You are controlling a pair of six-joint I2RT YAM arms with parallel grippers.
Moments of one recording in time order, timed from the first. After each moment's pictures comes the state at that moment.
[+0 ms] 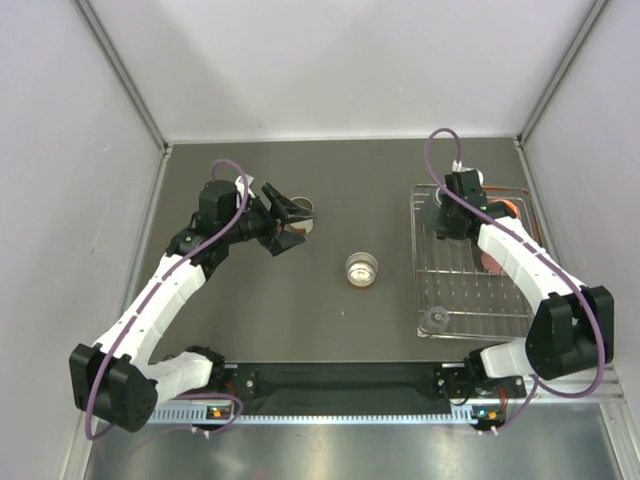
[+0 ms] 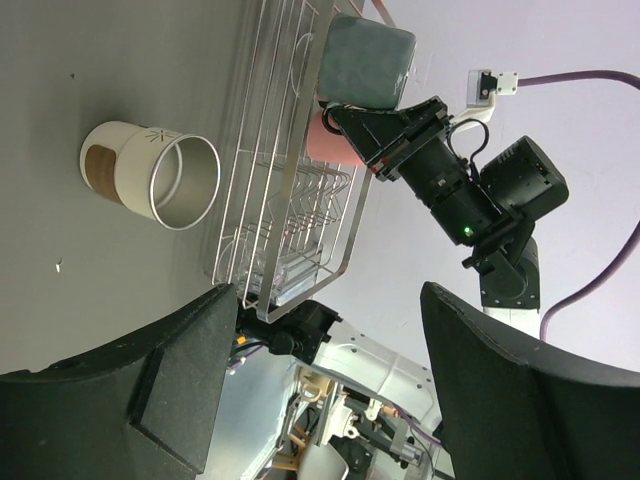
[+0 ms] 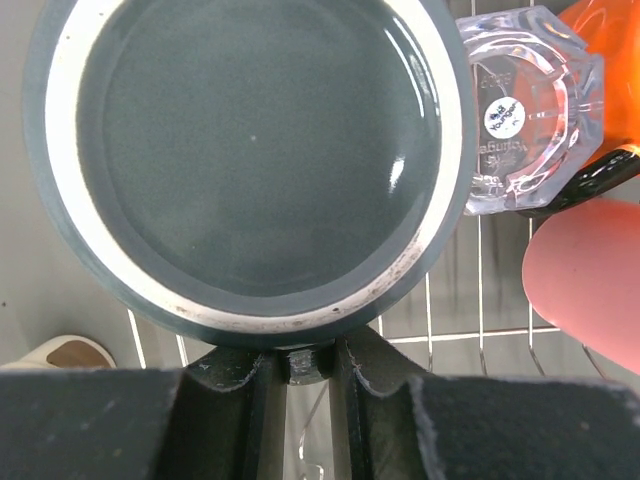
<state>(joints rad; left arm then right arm) -0.35 1.13 0.97 -0.32 0.56 -1.25 0.24 1.37 1.05 -0.61 0.22 0.36</state>
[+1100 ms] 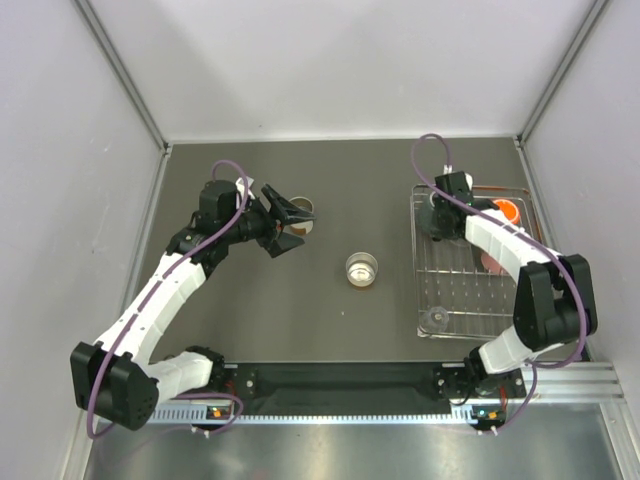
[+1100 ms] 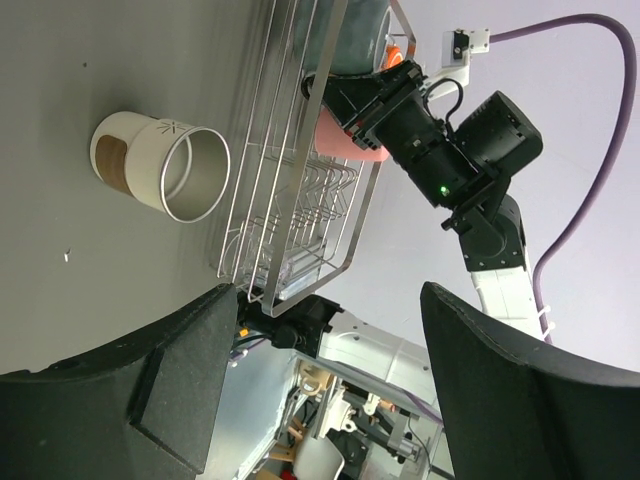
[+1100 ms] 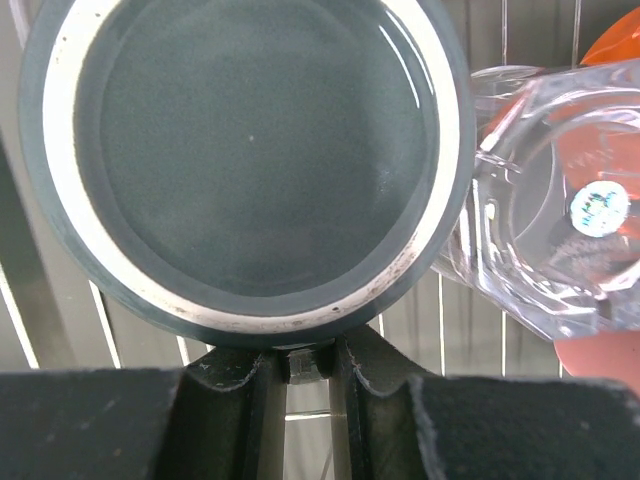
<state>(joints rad) -0.33 1.14 0.97 -0.35 0.58 -1.25 0.23 1.53 1.04 -0.49 0.24 0.35</state>
